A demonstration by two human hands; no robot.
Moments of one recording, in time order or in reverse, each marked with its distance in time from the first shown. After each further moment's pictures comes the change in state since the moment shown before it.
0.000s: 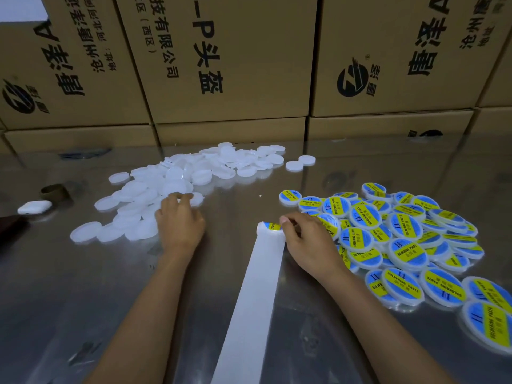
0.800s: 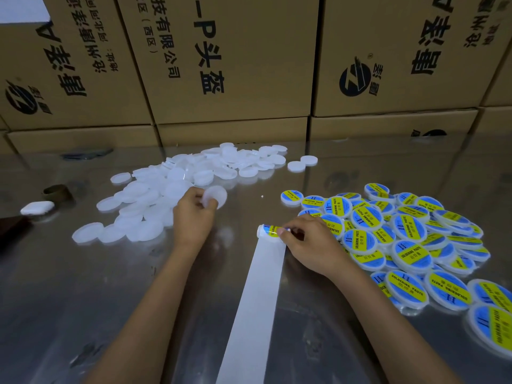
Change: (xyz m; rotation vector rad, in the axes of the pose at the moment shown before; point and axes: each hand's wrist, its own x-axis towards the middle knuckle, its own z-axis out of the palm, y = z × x) left_hand 0.002 0.023 0.000 -0.604 -0.006 -0.127; right_hand 0.006 0.004 -0.007 -0.040 -0.138 -0.026
